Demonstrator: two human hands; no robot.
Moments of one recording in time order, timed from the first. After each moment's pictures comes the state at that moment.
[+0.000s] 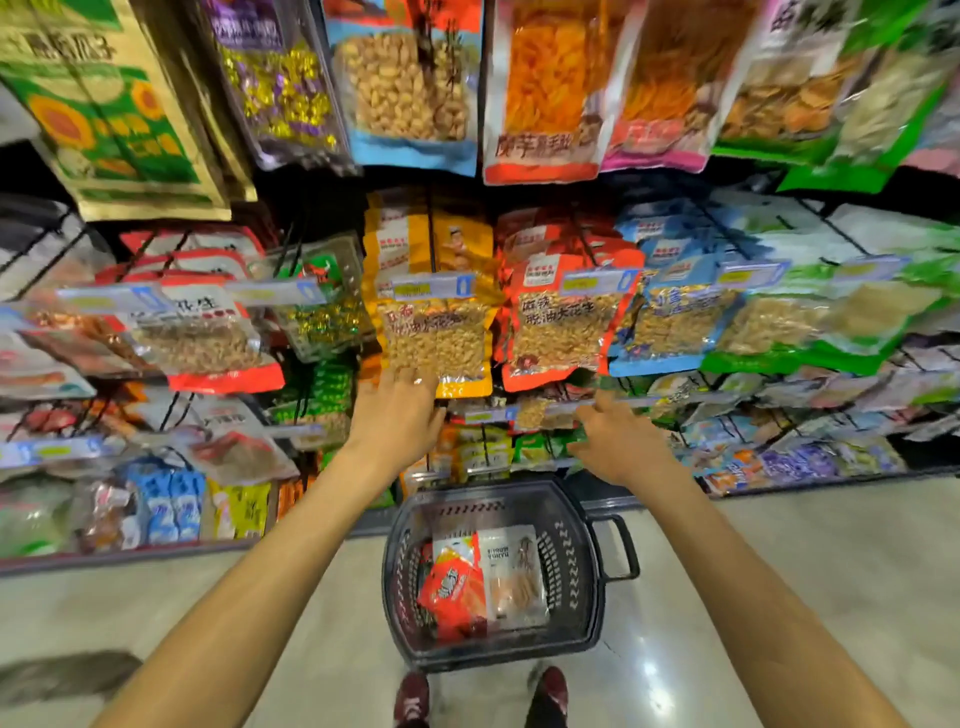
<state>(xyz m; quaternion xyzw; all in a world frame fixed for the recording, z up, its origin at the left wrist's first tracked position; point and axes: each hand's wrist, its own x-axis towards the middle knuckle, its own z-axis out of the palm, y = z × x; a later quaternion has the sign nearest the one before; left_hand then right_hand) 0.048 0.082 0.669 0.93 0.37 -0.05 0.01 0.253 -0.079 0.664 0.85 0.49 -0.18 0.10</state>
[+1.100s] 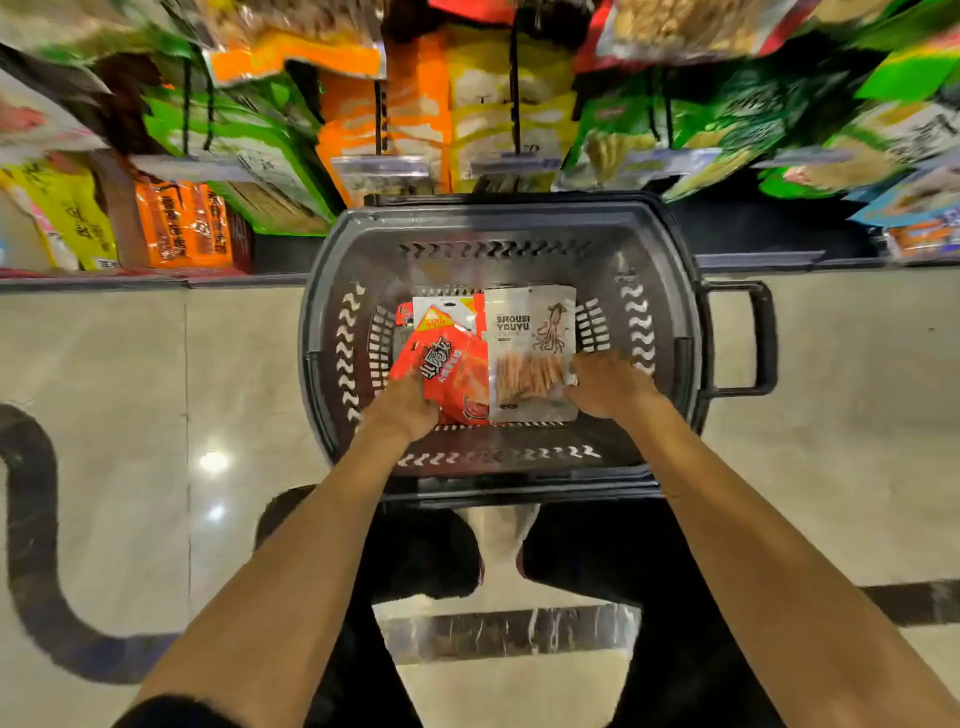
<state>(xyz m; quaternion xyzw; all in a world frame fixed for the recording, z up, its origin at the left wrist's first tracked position) 0.020 0.001 0.077 0.71 0.52 -0.30 0.38 0.247 -0.103 0.097 0.78 0.40 -0.44 0.21</state>
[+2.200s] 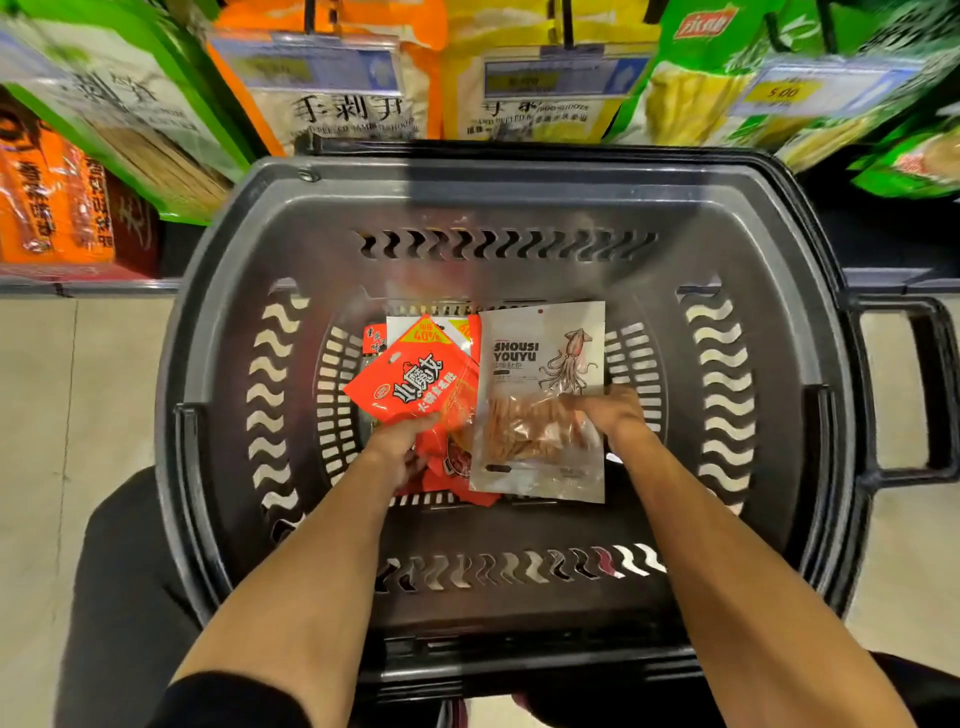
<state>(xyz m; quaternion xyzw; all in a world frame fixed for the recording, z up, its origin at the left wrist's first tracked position) 0.038 0.010 -0.160 0.15 0.72 -0.02 0.68 0.275 -0.097 -0.140 0.88 -0.02 -0.46 -0.16</state>
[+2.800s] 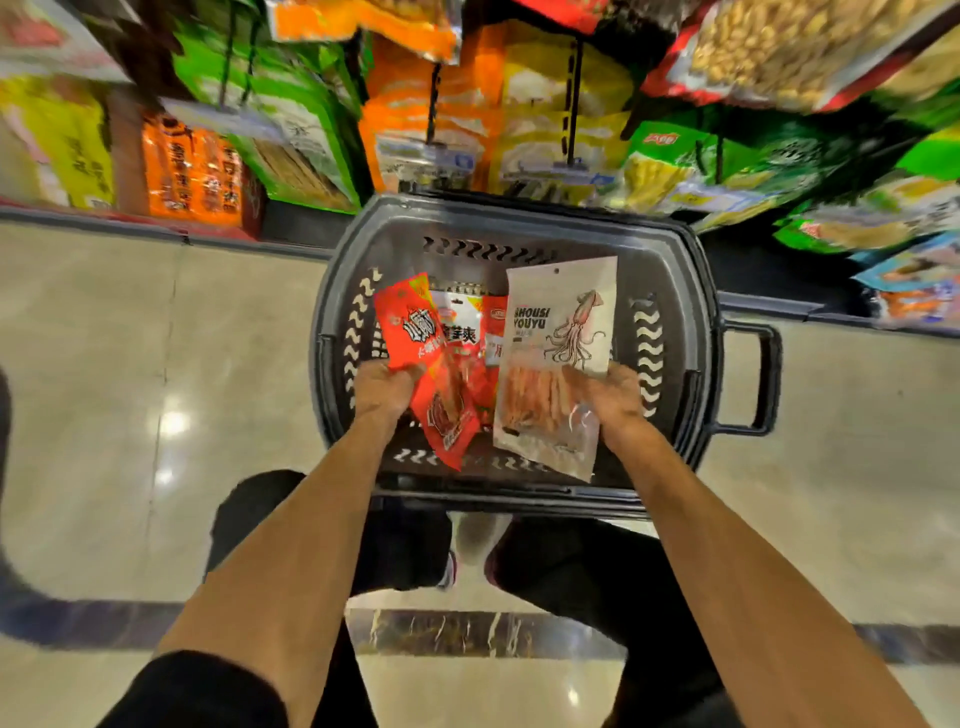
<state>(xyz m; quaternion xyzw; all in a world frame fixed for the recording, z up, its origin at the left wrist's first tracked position) -0.004 0.010 0.024 0.36 0.73 0.10 0.58 0.233 -0.105 0.077 0.84 0.04 -0.47 -0.27</state>
